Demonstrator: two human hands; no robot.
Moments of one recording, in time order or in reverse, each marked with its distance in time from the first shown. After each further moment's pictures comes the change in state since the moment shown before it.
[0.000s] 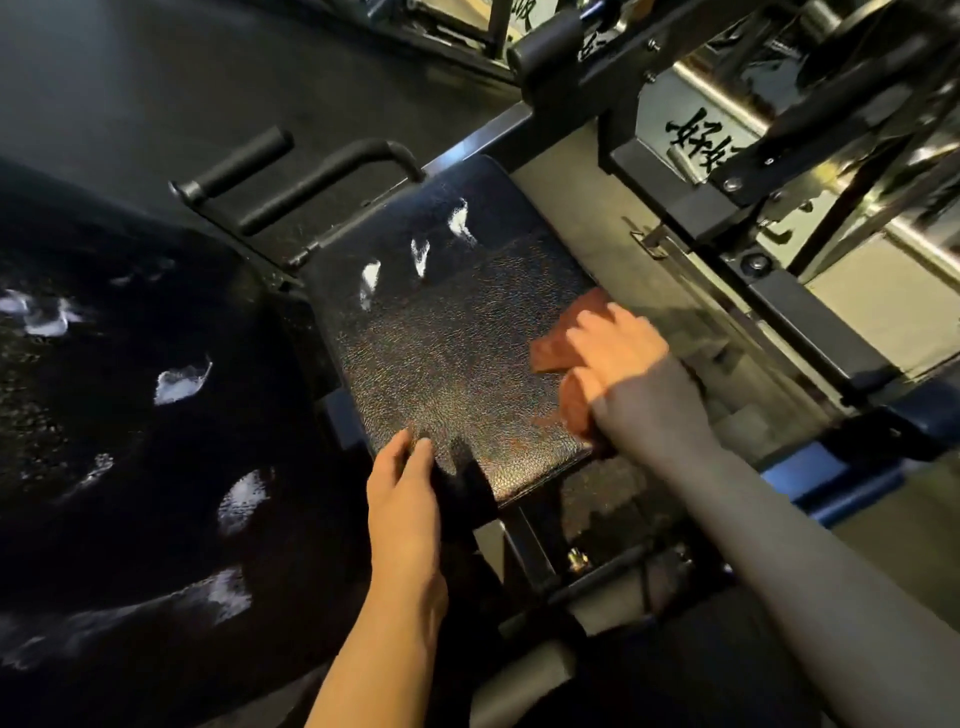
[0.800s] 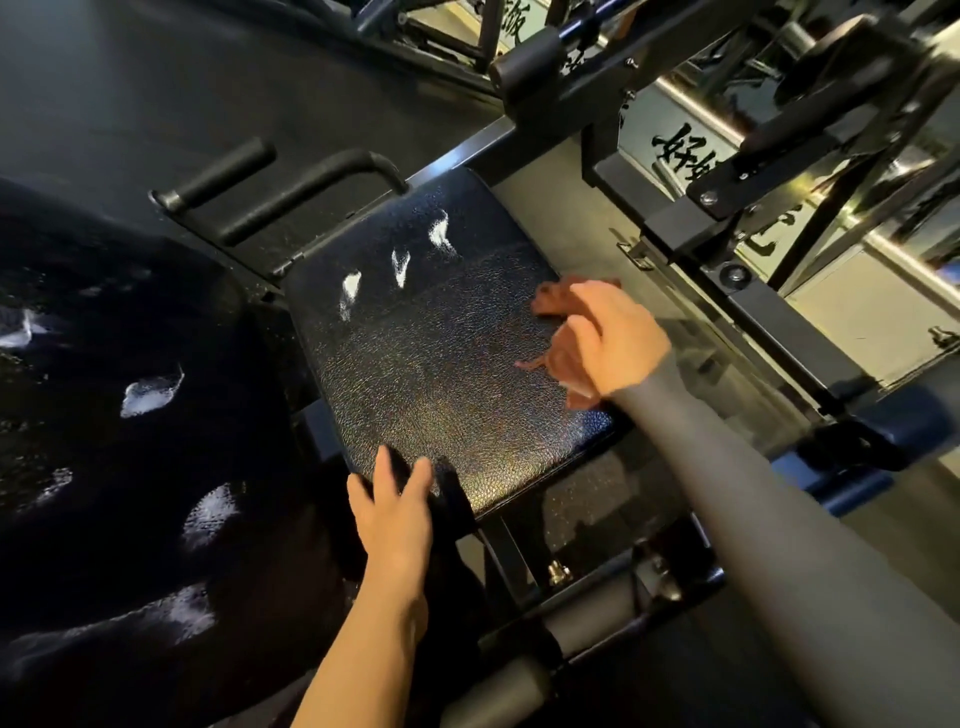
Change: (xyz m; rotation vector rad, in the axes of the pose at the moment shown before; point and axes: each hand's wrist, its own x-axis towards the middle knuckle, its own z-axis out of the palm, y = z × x) left_hand 0.012 -0.021 0.009 0.195 -0.031 -0.007; right_hand 0.040 0.020 -0.028 0.187 -0.017 0.202
